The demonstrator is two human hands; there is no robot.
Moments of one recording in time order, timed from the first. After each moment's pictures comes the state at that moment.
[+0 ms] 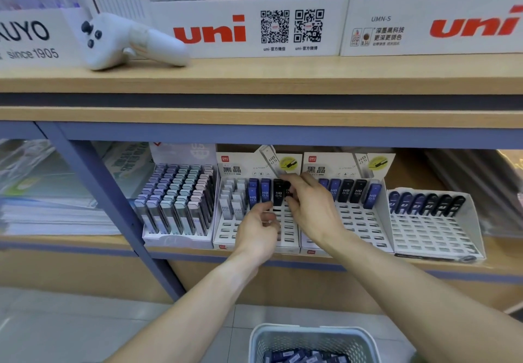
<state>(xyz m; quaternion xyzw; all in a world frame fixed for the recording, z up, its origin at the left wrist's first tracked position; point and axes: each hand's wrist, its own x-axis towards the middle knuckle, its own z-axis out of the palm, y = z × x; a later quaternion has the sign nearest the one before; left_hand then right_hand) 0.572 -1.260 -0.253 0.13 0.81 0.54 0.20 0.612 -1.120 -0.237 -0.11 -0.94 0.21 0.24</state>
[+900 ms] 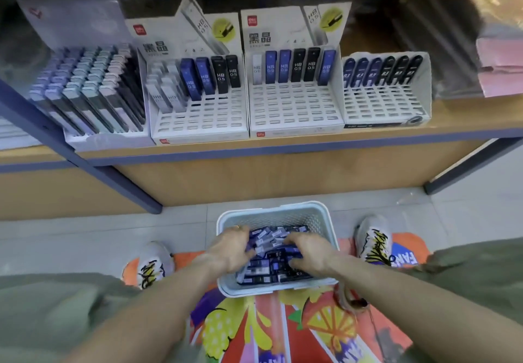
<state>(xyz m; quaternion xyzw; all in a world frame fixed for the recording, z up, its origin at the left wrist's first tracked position) 0.691 -1.327 -0.438 0.38 0.85 0.01 0.36 0.833 -1.156 -0.447 -0.18 -0.90 0.27 -0.29</state>
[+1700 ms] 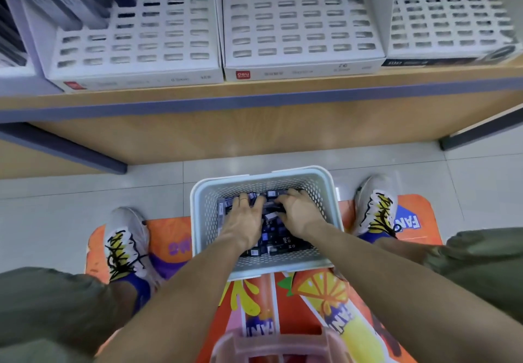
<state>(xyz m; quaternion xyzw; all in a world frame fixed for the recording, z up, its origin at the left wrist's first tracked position) 0.717 -1.280 -0.572 0.38 0.86 0.01 0.34 0.802 -1.138 -0.563 -0.24 -0.91 0.24 -0.25</state>
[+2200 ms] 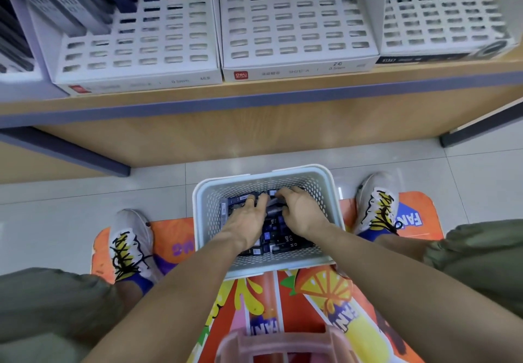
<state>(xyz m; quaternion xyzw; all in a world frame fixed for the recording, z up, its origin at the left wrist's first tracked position) 0.712 -1.283 -0.559 0.43 0.83 0.05 0.36 0.803 -1.140 -0.546 -0.28 -0.88 0.32 -0.20</state>
